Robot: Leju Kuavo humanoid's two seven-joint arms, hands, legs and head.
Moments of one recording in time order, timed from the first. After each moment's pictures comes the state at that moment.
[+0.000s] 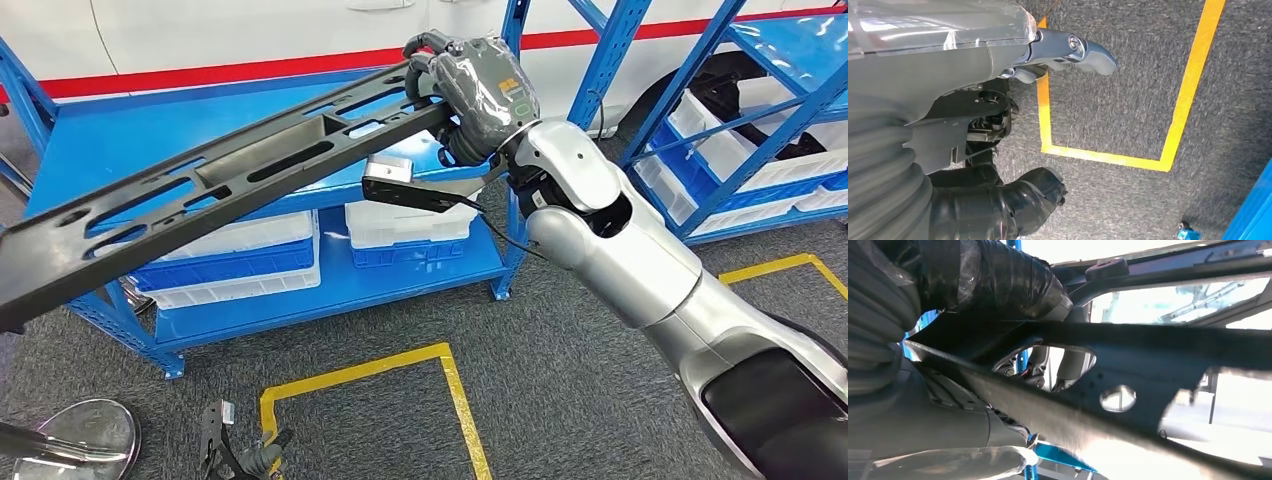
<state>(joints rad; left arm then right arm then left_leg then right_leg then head) -0.06 -0.16 -0.08 -0.17 0.45 0.15 -0.25 -1.14 -0.16 0.84 -1.02 0.81 -0.06 -0.04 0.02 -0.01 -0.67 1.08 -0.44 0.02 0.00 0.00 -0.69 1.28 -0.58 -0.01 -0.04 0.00</state>
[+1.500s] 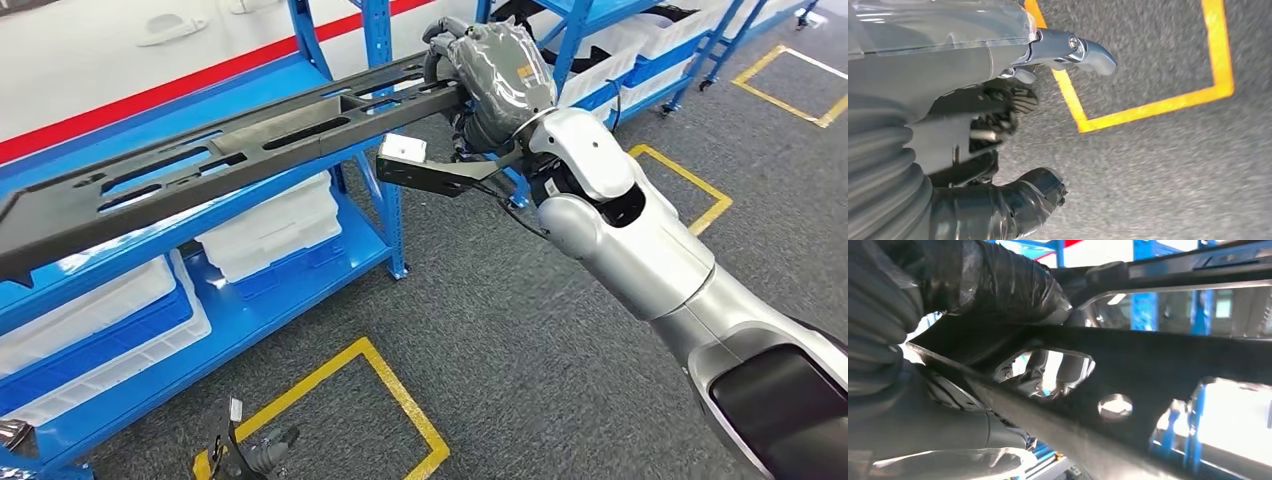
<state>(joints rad) -0.06 -0.16 -0.08 -0.17 0.43 0.15 -0.24 -1.16 -0.15 0.83 -0.99 0.82 -0.06 -0.03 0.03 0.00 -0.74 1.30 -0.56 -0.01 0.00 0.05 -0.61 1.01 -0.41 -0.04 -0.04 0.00</state>
